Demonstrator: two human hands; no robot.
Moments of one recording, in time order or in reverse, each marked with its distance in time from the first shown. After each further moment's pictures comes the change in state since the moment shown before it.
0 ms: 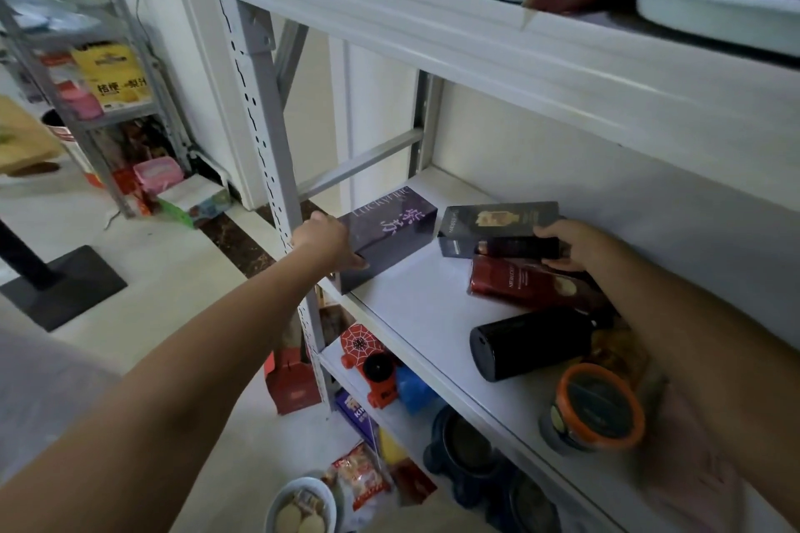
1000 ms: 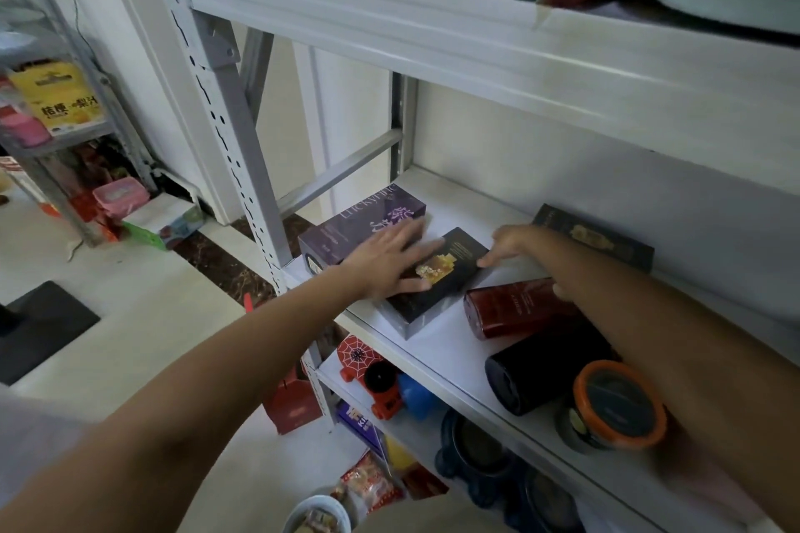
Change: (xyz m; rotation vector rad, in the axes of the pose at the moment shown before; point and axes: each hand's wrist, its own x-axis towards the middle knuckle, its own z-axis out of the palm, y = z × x) left_hand 0.009 0.050 0.010 0.048 0.172 0.875; right_hand -0.024 -0.016 0.065 -1.182 -0.121 -0.178
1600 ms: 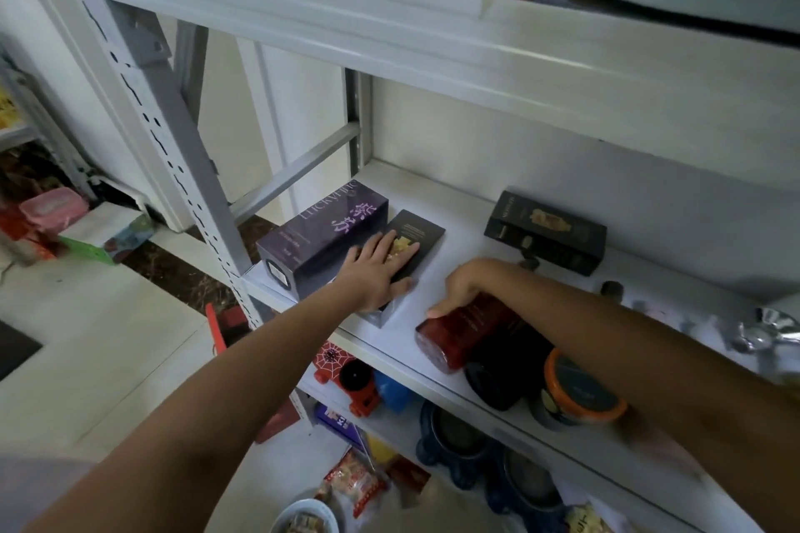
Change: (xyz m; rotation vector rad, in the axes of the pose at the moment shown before) left_hand 0.027 0.026 0.035 -0.125 -0.134 -0.179; right_hand -0.022 -0.012 0.057 -0.337 -0.315 0.023
